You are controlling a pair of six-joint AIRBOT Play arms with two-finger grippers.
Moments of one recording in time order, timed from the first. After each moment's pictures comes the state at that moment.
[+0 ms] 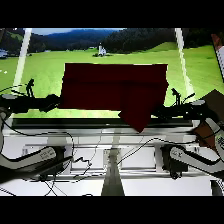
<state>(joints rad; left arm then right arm) 0.50 -1.33 0.65 0.81 -1.09 -0.91 -0.37 -1.25 0.46 -0.73 1.14 0.93</state>
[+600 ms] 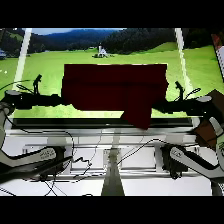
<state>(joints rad) 0.43 -1.36 0.72 0.66 -1.20 -0.68 -0.37 -1.16 0.54 -0.62 1.23 0.93</state>
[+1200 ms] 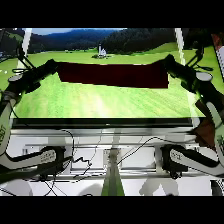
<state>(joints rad) 0.17 -1.37 0.87 0.08 -0.49 -0.59 -0.08 -1.28 0.88 -0.28 0.43 1.05</state>
